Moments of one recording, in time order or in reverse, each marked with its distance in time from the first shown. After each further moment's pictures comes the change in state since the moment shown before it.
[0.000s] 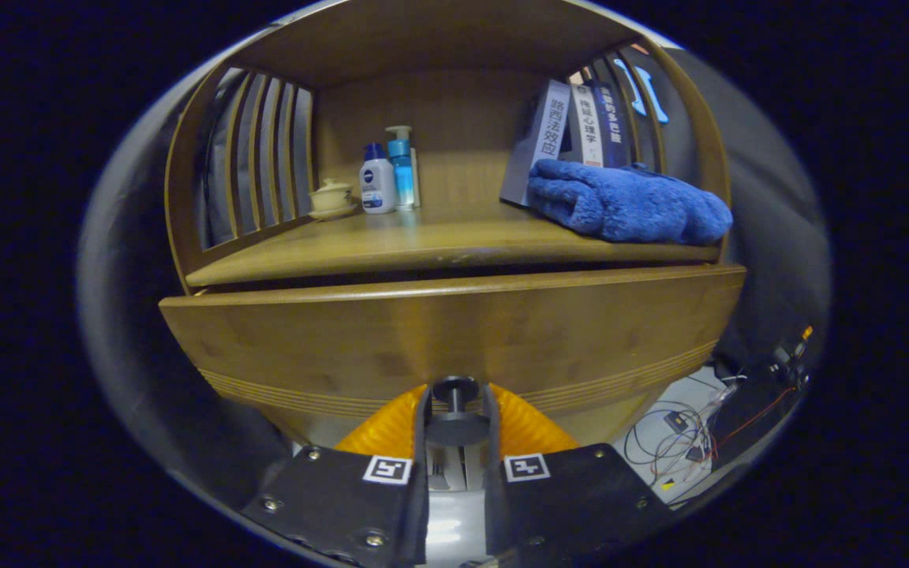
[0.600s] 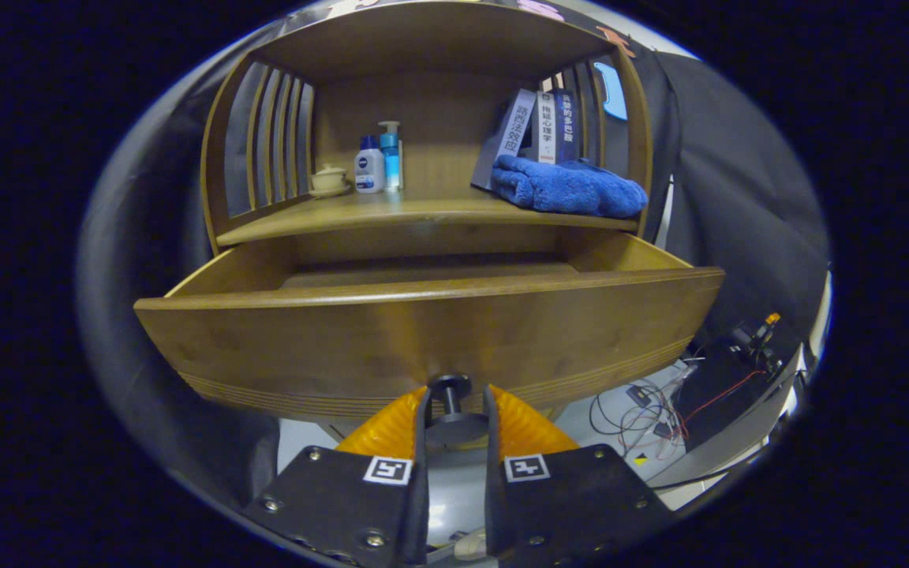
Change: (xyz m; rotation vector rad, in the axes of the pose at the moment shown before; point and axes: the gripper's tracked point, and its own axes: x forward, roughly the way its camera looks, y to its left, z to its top) arm -0.092 -0.017 -0.045 -0.037 0.080 -0.113
